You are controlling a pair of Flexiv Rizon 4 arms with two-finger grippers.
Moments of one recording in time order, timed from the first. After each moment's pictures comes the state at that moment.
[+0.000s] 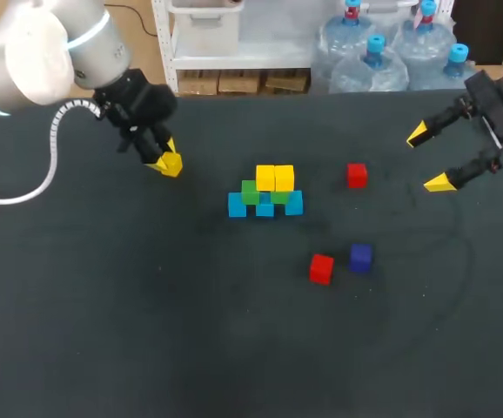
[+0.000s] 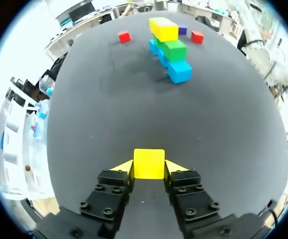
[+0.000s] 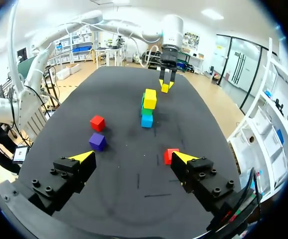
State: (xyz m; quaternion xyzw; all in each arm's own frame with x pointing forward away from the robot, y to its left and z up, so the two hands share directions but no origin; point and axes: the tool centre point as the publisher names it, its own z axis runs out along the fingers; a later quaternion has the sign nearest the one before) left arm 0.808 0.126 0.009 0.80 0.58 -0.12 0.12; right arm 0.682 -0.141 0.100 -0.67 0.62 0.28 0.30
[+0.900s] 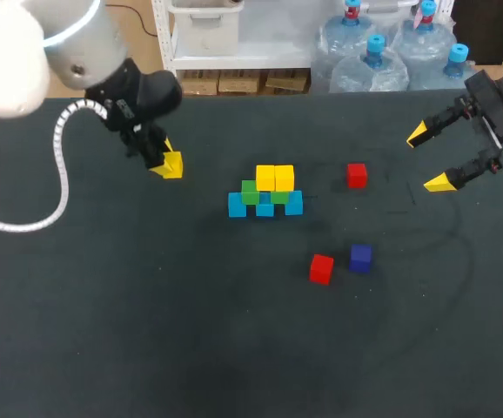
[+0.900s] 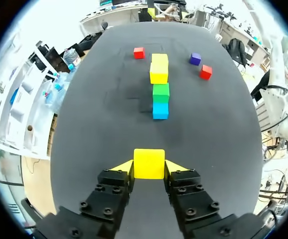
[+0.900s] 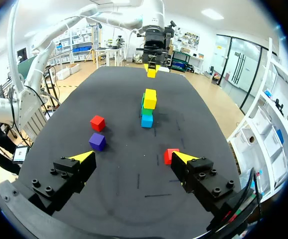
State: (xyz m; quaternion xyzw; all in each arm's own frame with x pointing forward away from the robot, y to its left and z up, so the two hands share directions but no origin) left arm 0.725 0.107 0.074 0.69 0.71 -0.10 0.14; right arm 0.682 -0.141 0.100 -0.67 0.62 0.28 0.30
